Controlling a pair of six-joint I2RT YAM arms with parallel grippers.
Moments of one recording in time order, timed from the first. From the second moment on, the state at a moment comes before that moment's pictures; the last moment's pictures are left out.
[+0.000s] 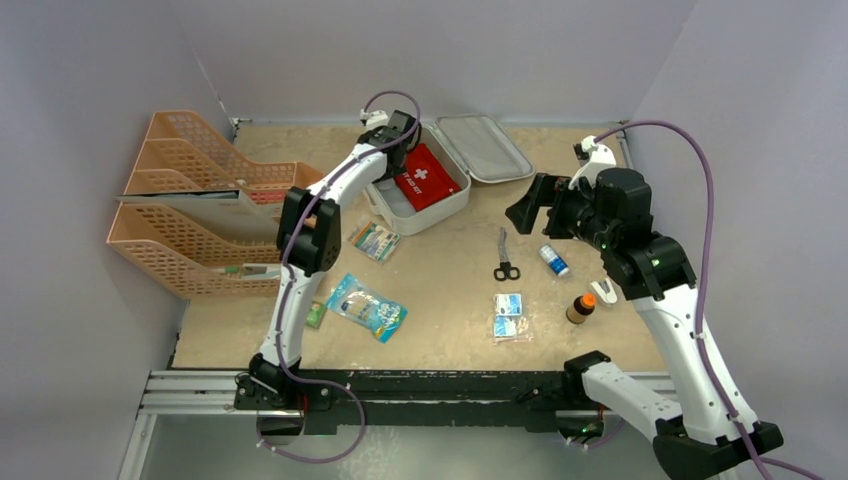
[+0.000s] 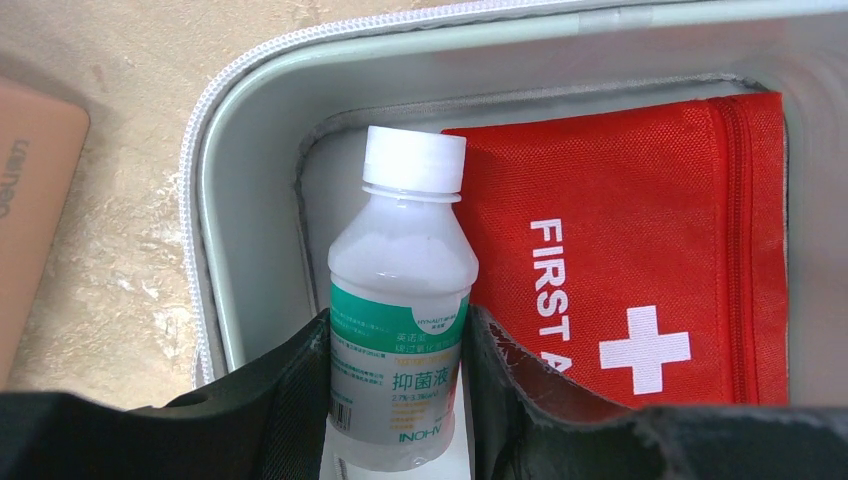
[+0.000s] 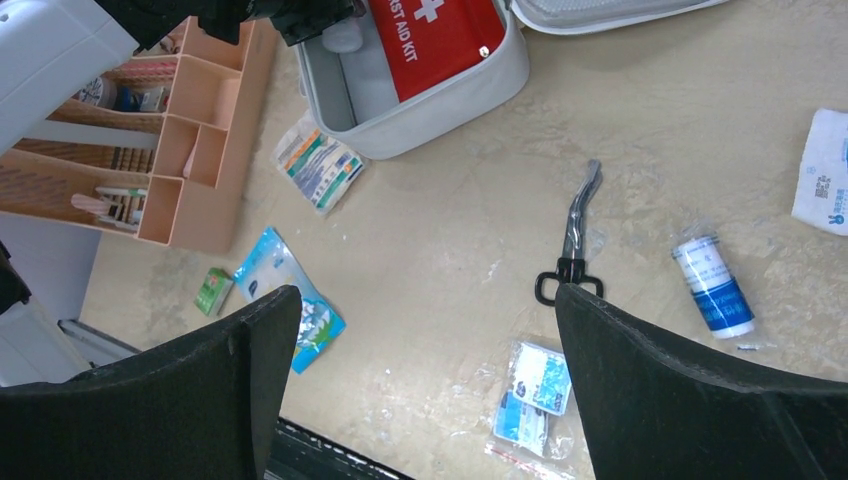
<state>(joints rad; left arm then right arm) -0.45 2.39 2.14 -0.76 -0.55 -0.74 0.33 0.93 1.24 -0.77 -0.13 0.40</state>
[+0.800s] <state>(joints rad) -0.44 2.39 2.14 -0.75 -0.51 -0.77 0.33 0.96 1.26 -0.78 -0.12 0.37</state>
